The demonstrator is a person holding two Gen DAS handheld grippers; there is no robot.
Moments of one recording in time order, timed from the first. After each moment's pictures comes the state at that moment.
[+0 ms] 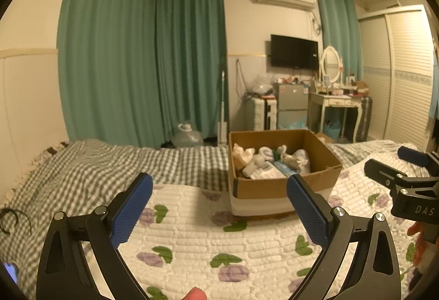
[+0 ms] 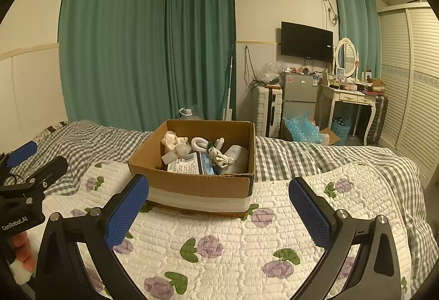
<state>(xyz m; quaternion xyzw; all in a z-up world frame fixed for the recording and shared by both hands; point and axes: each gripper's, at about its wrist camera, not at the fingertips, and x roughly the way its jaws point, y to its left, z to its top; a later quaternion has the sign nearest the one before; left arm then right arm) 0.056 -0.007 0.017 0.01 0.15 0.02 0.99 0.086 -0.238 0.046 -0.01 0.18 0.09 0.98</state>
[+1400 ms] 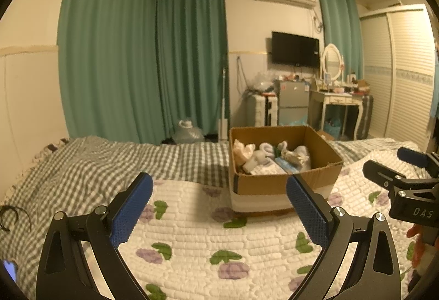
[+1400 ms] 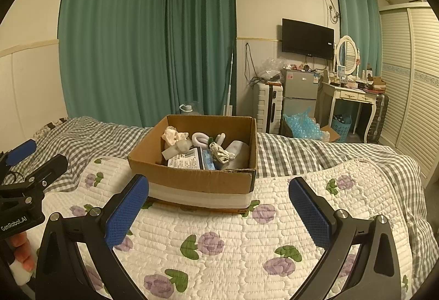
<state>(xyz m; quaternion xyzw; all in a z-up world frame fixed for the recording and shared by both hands) 0.054 -0.010 0.014 0.01 0.15 0.02 0.99 0.087 -0.240 0.041 -0.01 0.19 0.09 0.98</state>
